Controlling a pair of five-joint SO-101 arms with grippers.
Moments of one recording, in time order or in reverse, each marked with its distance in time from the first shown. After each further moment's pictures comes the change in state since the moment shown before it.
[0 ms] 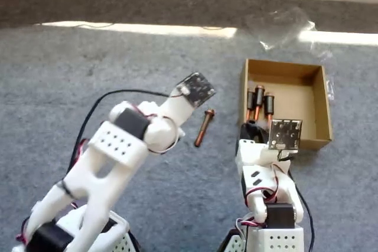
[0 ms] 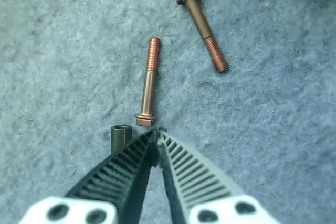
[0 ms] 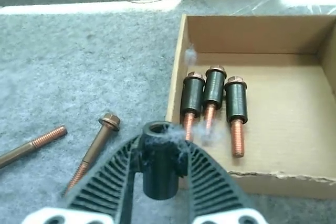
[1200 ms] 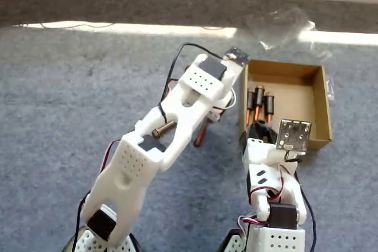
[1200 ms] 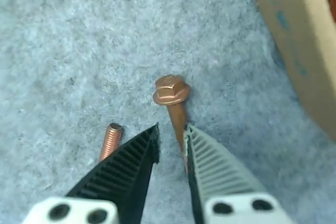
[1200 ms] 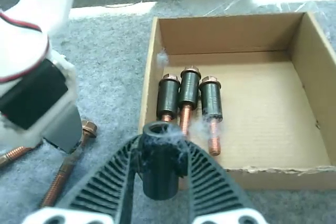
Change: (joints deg) left arm 6.0 76.0 -79.2 22.5 21.9; right arm 4.8 0.0 0.0 0.0 0.2
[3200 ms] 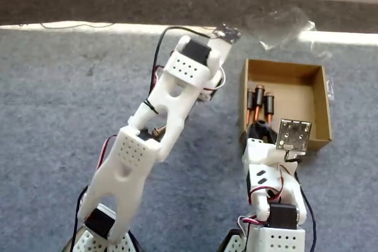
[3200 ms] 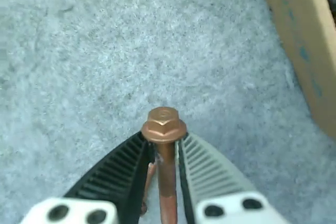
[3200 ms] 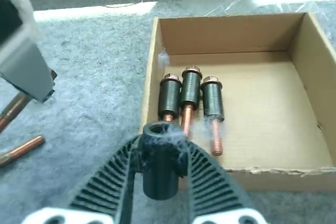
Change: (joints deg) left arm -5.5 6.0 -21.9 8.8 -3.3; right arm -1.1 0.0 0.0 0.0 0.0
